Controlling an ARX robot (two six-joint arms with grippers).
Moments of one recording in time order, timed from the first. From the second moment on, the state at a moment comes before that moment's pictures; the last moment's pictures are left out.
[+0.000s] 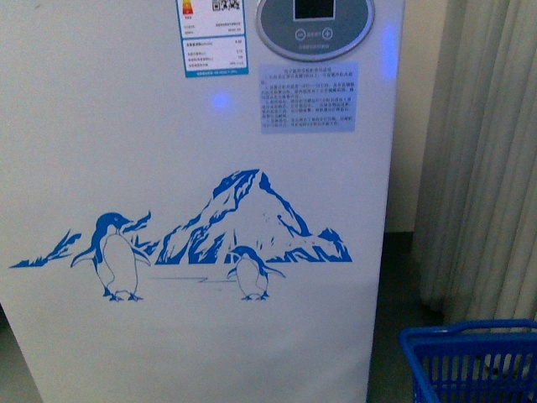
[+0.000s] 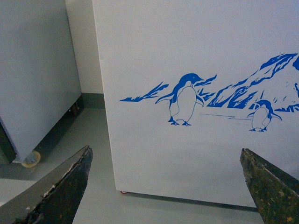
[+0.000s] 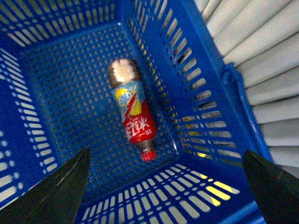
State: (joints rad) left arm 0.00 0.00 0.01 0.00 0.00 0.00; right arm -0.32 1.32 0.22 0.25 0.25 0.02
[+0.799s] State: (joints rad) left arm 0.00 0.00 0.01 0.00 0.00 0.00; right arm -0.43 2.85 0.97 0.60 0.23 -0.06
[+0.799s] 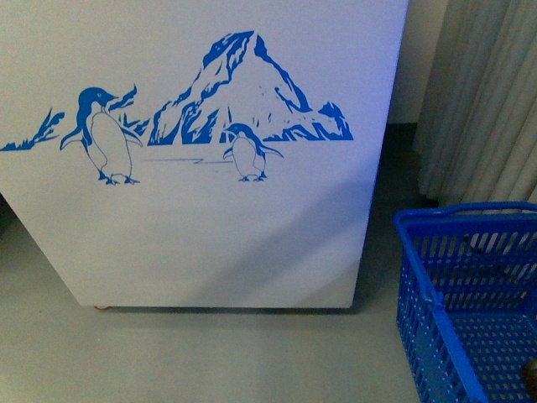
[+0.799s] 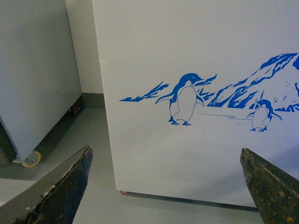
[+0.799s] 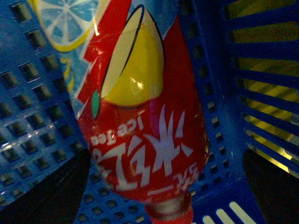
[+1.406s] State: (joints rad) left arm 0.00 0.00 0.01 0.00 0.00 0.00; right arm -0.42 2.90 1.06 0.55 0.16 -0.06
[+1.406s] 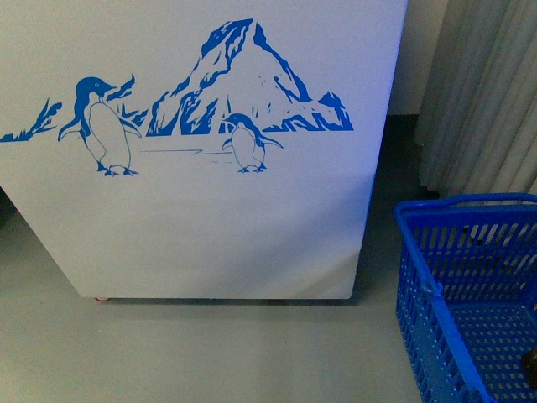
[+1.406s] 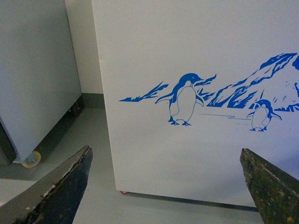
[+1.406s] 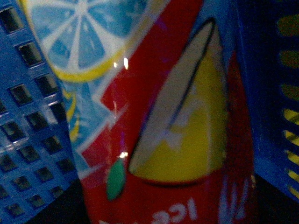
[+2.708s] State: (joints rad) left arm 0.00 0.00 0.01 0.00 0.00 0.00; right arm 0.15 0.50 0.79 -0.18 0.13 0.15
